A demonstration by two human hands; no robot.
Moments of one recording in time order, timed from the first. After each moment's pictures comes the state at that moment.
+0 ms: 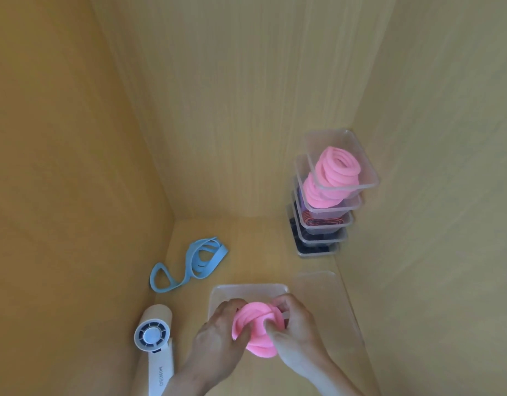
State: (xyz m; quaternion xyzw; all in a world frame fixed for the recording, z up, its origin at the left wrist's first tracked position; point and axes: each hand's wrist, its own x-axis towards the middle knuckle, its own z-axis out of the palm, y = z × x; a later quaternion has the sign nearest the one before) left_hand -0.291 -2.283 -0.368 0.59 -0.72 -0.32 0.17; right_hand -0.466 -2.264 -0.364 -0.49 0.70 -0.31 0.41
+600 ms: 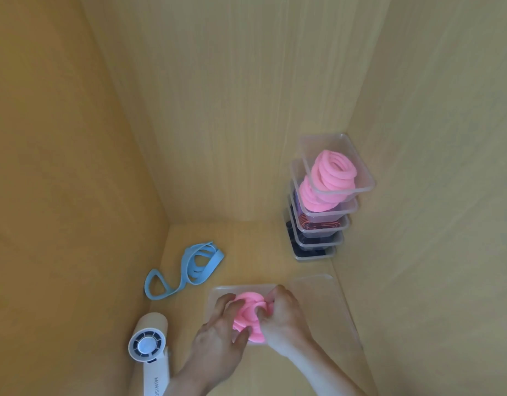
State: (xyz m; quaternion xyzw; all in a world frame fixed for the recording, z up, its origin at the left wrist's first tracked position) left_hand -0.294 -2.294 -0.368 0.59 -0.73 -0.31 0.13; right_hand -0.453 -2.302 -0.360 -0.51 0.76 -0.22 0.35
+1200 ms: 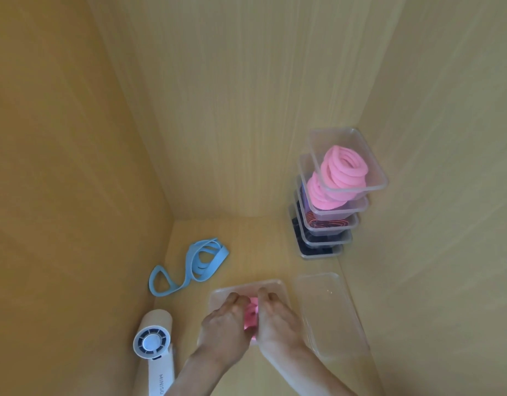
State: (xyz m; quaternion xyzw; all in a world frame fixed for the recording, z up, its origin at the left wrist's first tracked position) left_hand -0.307 -2.310 -0.362 0.60 -0.76 -0.24 0.06; right_hand -0.430 -2.303 -0.366 -0.64 0.73 -0.03 0.24
